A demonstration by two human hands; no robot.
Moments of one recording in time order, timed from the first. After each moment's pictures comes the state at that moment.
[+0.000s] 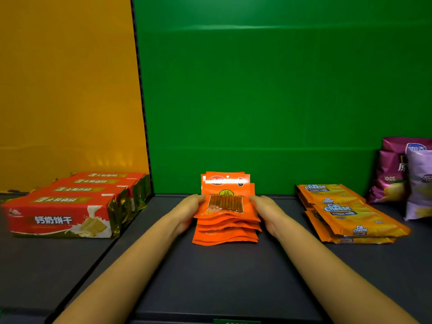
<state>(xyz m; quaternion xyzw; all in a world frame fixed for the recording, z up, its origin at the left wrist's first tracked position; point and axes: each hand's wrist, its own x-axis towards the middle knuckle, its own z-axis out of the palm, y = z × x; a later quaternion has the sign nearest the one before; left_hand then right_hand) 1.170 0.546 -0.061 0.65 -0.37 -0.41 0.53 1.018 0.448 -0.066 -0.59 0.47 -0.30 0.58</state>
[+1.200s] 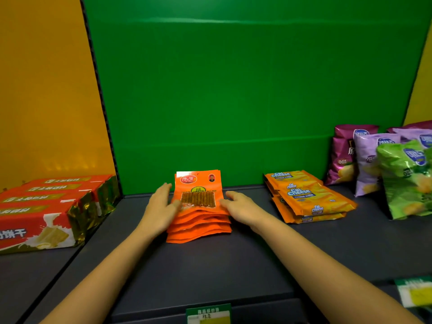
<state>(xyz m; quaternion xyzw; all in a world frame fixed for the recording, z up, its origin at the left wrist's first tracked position) 1.142 0.577 -0.055 0.76 -0.50 -0.09 0.40 0.978 0.489 -0.051 -0.78 0.42 -0.24 0.39</state>
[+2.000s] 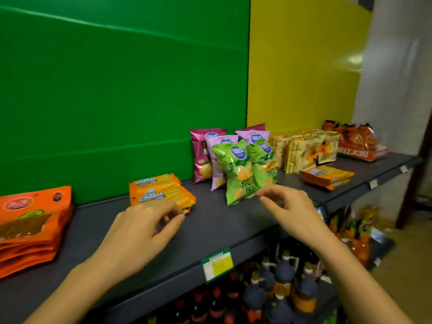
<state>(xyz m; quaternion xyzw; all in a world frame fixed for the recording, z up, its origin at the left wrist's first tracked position) 0.875 0.552 -0.031 0.53 -0.79 0.09 0.30 0.599 0.504 -0.040 -0.72 0.56 -0.41 0.08</state>
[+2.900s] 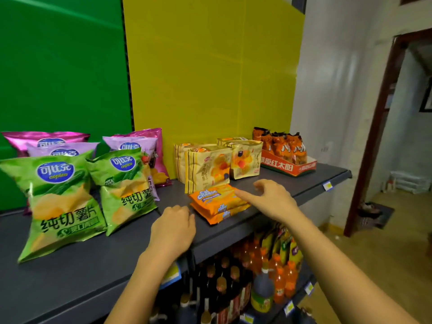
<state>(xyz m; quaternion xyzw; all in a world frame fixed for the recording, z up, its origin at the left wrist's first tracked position) 0.481 0.321 -0.080 0.64 -0.74 0.02 0.21 0.270 0.324 -0.030 -0.66 0.70 -0.28 0.09</state>
